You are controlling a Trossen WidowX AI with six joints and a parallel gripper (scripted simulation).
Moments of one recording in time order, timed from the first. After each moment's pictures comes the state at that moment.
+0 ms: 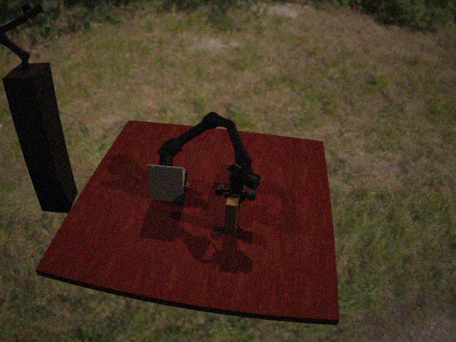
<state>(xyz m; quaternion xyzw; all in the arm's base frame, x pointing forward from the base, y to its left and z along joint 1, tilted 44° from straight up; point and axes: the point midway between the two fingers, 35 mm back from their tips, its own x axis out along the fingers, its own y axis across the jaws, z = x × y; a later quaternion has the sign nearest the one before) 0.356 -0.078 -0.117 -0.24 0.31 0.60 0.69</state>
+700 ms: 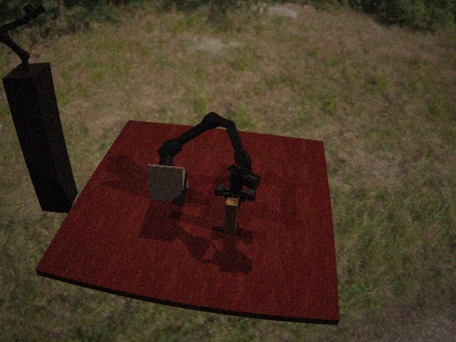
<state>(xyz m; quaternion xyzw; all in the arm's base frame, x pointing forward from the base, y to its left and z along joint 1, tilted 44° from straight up) 0.355 -0.080 -0.118 -0.24 0.31 0.60 0.69</state>
